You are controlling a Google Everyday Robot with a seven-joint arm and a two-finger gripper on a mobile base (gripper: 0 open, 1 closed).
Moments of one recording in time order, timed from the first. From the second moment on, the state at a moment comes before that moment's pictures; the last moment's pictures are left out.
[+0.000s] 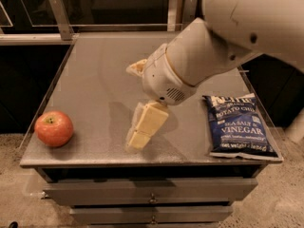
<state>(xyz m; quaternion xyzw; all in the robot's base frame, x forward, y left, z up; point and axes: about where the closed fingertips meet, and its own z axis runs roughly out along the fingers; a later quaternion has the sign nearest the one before) 0.429 0.029 0.928 -0.68 0.64 0.18 0.31</state>
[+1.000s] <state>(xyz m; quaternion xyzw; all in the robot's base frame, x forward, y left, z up) 0.425 0.166 0.891 -0.71 0.57 0.28 0.31</state>
